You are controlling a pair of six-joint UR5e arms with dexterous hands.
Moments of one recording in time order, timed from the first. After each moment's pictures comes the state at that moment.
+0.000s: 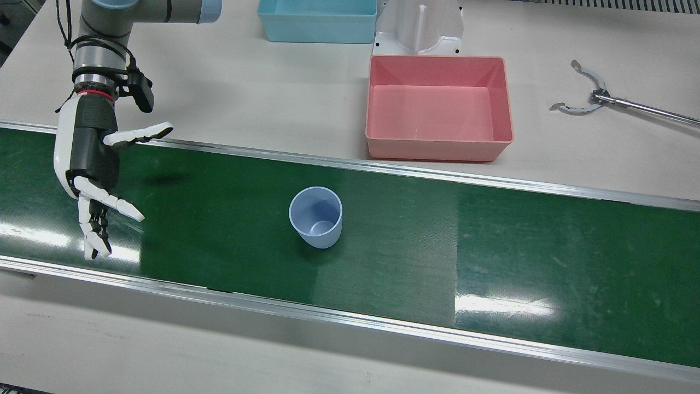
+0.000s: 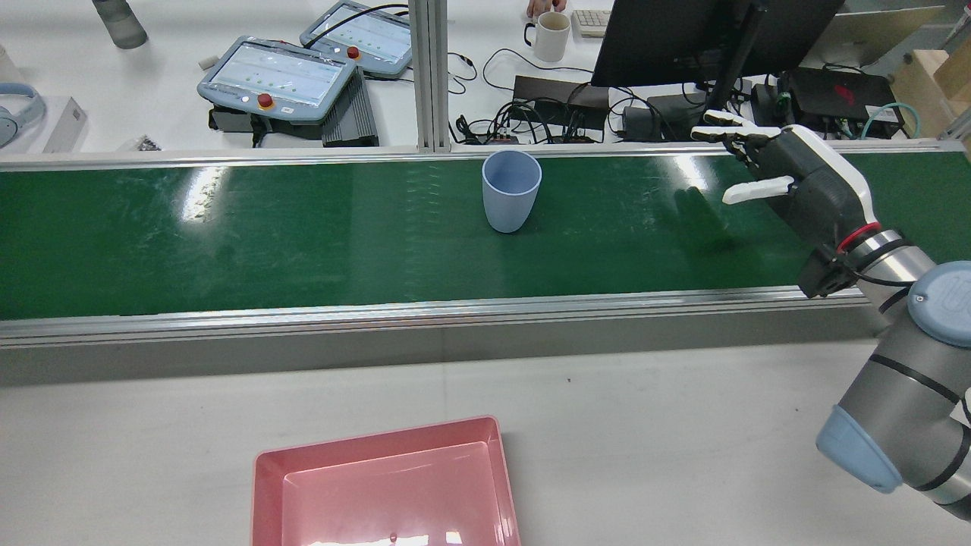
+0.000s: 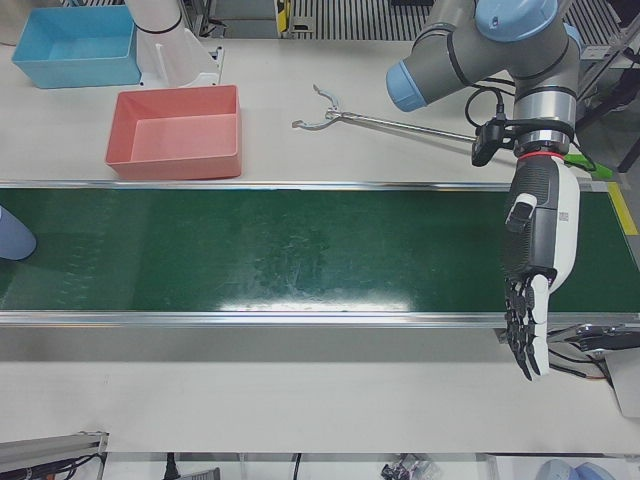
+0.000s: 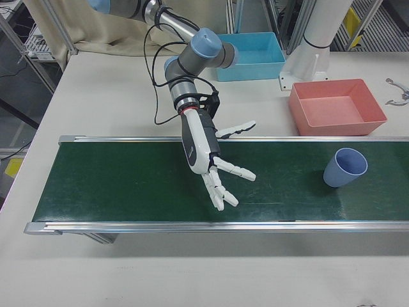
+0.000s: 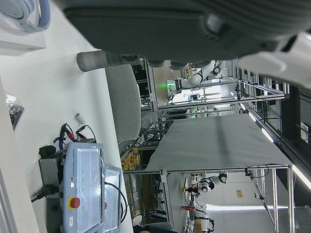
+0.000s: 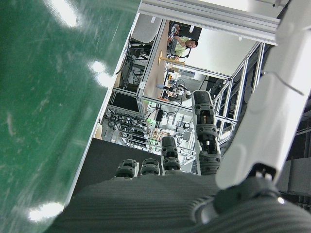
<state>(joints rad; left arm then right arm) -1.46 -1.86 -1.67 0.42 1.75 0.12 0.89 -1.44 1.96 -3.48 -1.13 -0.34</state>
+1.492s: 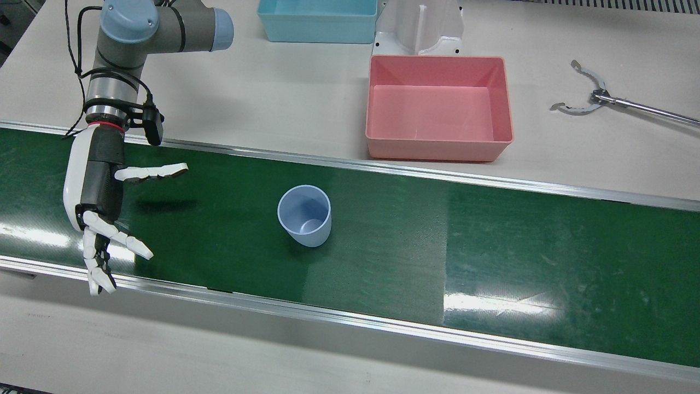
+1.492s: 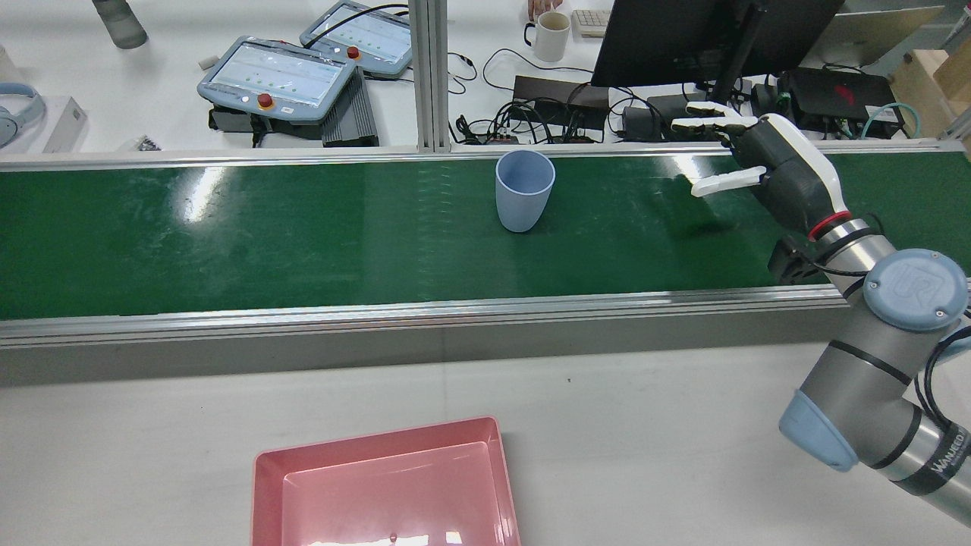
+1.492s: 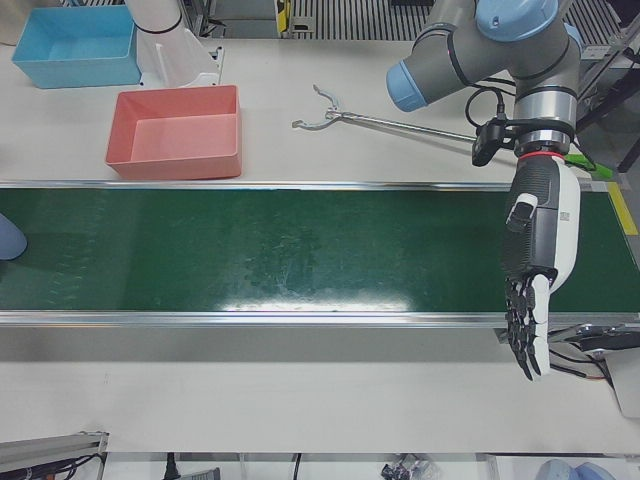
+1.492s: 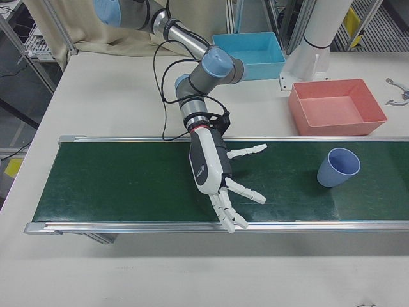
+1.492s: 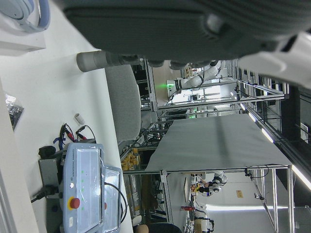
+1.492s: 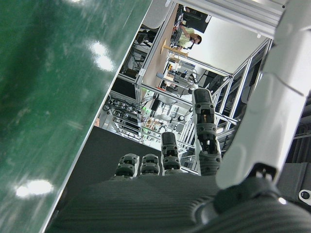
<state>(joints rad) -1.46 -1.86 -1.67 0.42 1.75 0.12 0.88 -1.30 1.80 -3.44 -1.07 -0.47</state>
